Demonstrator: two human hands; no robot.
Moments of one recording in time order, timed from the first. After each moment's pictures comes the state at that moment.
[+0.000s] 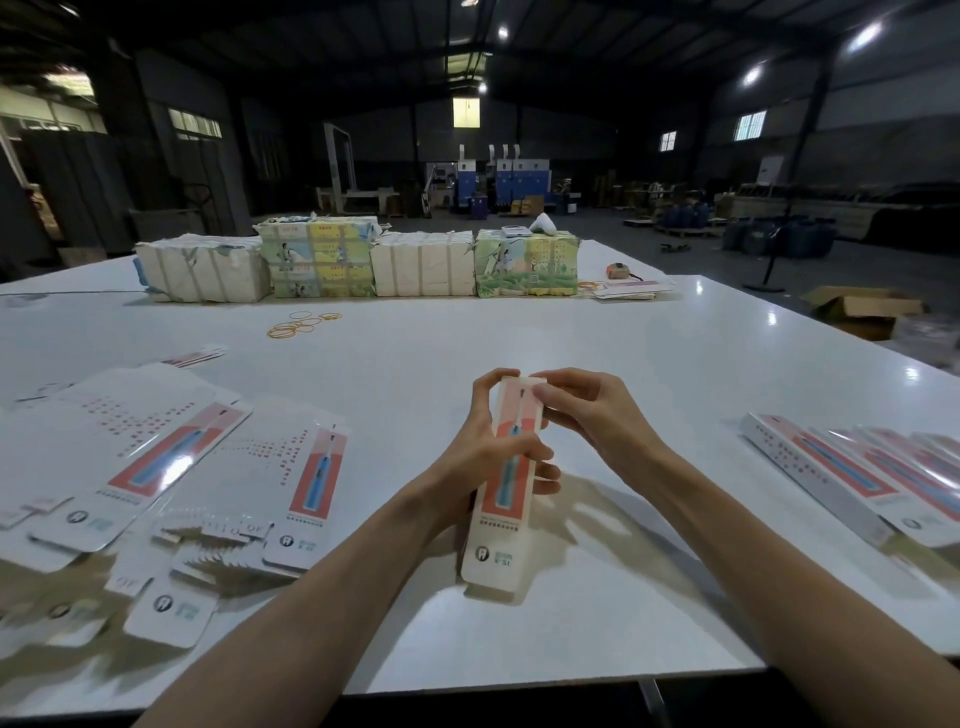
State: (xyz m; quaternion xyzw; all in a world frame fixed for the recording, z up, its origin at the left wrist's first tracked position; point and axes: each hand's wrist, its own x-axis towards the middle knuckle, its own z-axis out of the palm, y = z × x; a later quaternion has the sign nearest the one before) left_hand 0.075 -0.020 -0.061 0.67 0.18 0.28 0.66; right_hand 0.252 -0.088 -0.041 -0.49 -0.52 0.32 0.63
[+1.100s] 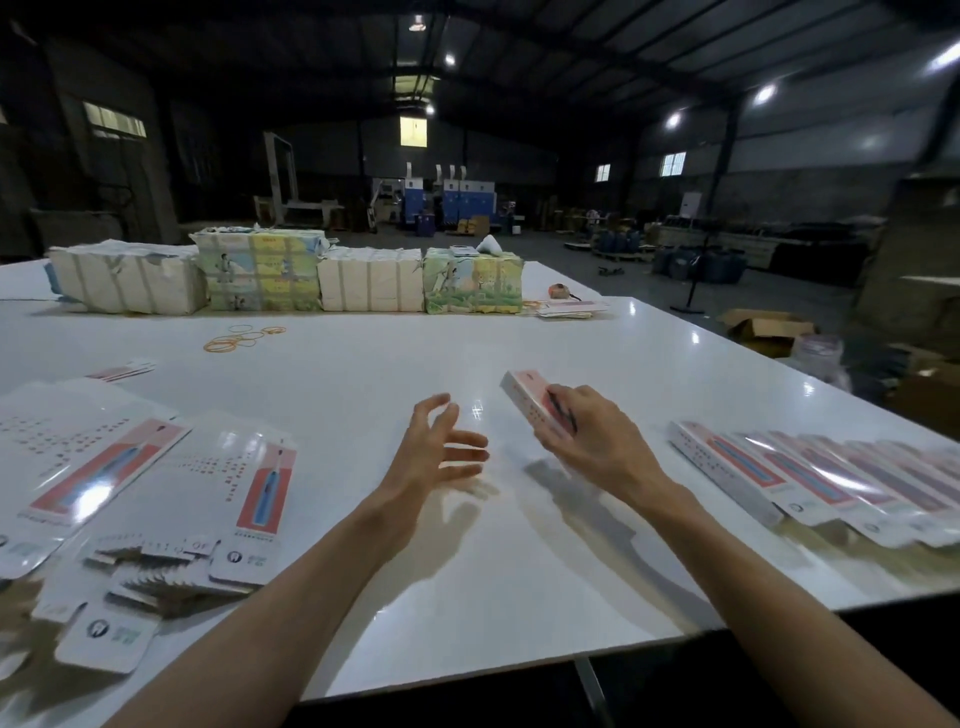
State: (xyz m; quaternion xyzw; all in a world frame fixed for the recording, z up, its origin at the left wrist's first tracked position) left_hand 0.079 -0.016 -0.070 0.61 0.26 0.37 0.66; right_hand 0.276 -0.143 -0.035 -0.75 -0.59 -0.07 0.30
